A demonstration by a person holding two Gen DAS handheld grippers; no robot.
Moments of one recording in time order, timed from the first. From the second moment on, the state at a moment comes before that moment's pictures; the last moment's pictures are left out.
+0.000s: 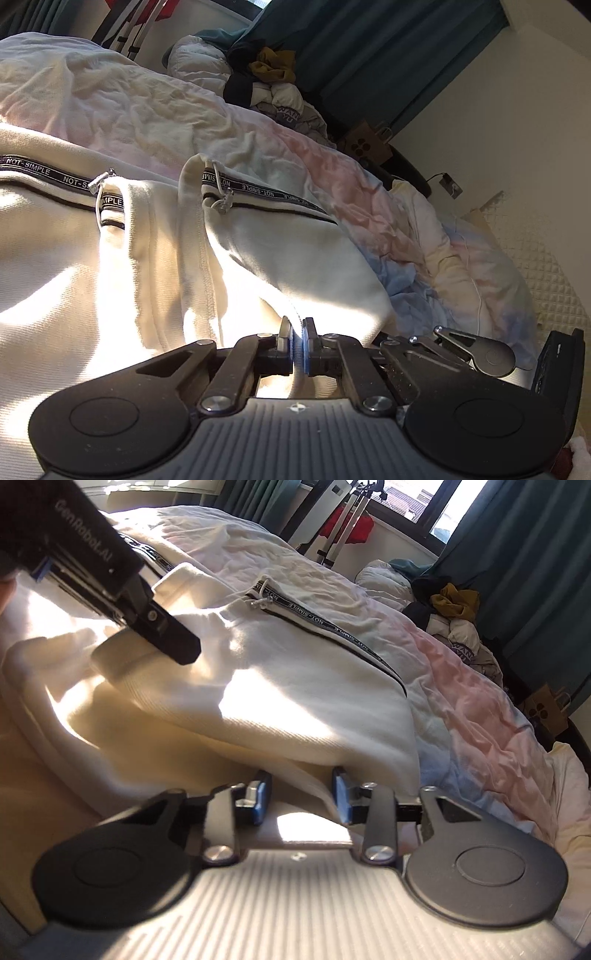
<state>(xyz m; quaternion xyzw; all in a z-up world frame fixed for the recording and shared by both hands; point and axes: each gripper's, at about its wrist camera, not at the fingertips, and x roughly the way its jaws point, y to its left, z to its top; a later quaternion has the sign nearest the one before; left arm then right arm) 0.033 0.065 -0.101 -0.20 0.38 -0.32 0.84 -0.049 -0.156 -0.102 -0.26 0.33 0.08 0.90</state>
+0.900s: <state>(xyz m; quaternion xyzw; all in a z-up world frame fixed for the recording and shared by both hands) 0.027 0.092 -0.101 -0.30 0.38 -0.27 0.83 -0.101 -0.133 -0.065 -0.33 0.27 0.16 0.89</state>
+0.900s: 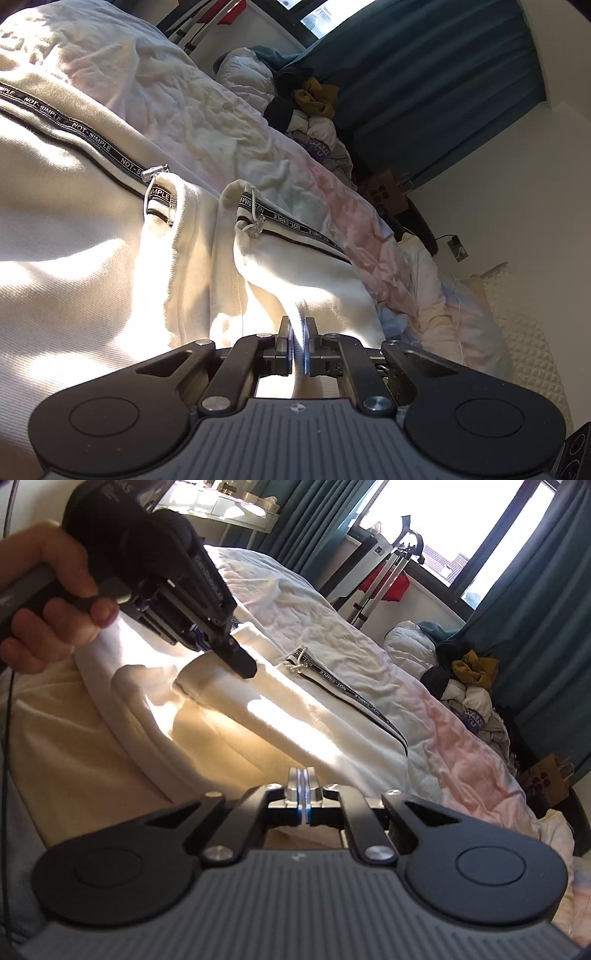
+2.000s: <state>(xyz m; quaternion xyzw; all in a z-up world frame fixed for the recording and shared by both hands) 0.042 0.092 -0.101 -0.30 0.35 -0.24 0.85 -0.096 -0.111 -0.080 -0.26 0.23 0.23 0.91</state>
